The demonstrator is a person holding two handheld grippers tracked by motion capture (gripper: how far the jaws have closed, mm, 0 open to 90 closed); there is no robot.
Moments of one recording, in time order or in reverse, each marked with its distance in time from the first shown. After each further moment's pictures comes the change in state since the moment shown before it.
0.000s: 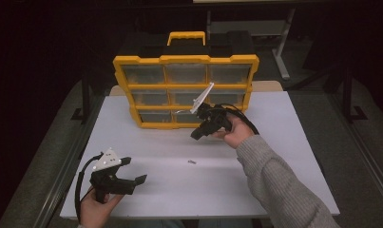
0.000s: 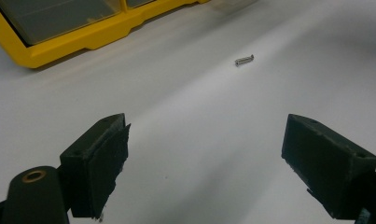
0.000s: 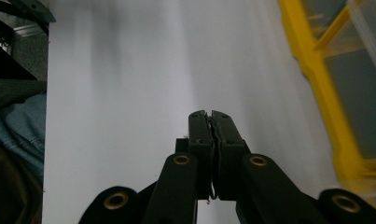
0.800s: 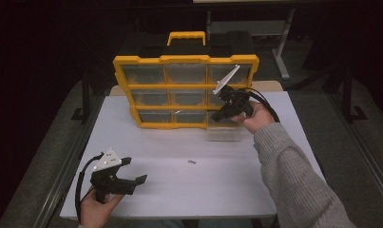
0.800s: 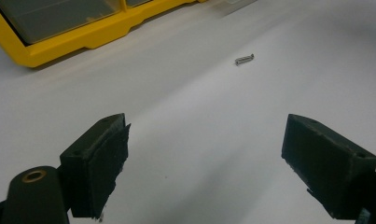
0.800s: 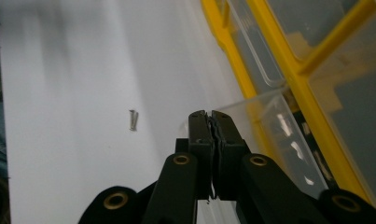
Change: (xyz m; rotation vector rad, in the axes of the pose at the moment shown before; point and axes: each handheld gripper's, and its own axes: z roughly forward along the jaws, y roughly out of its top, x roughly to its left) left arm -0.001 0.000 0.001 0.000 0.000 -0.006; right arm -0.037 -0.029 -0.052 -0.010 -0.123 0.112
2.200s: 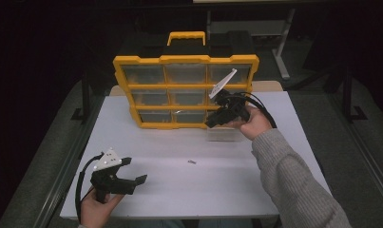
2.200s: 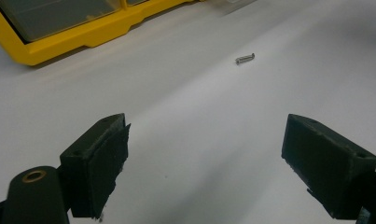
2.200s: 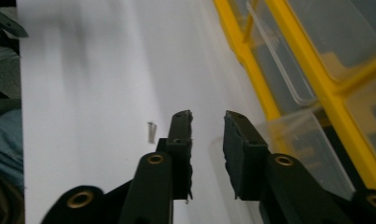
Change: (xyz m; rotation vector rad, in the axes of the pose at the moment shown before) left arm 0.000 0.000 0.001 -0.004 -0.002 -0.008; right arm 0.023 0.007 0.006 -0.060 0.035 -0.034
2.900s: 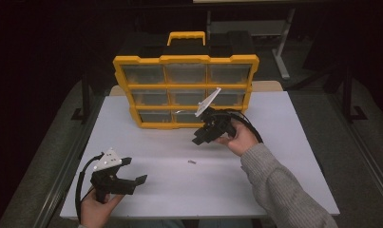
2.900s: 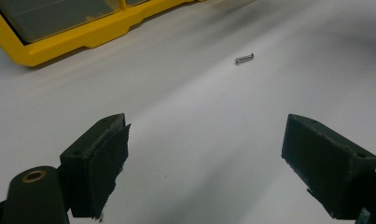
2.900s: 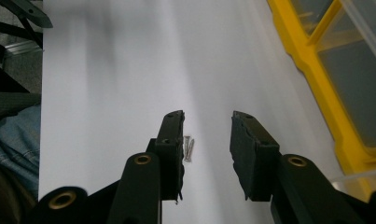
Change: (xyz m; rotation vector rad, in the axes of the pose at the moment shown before) left arm 0.000 0.000 0.000 0.002 0.000 0.006; right arm 0.030 -0.003 0.045 0.013 0.059 -0.032
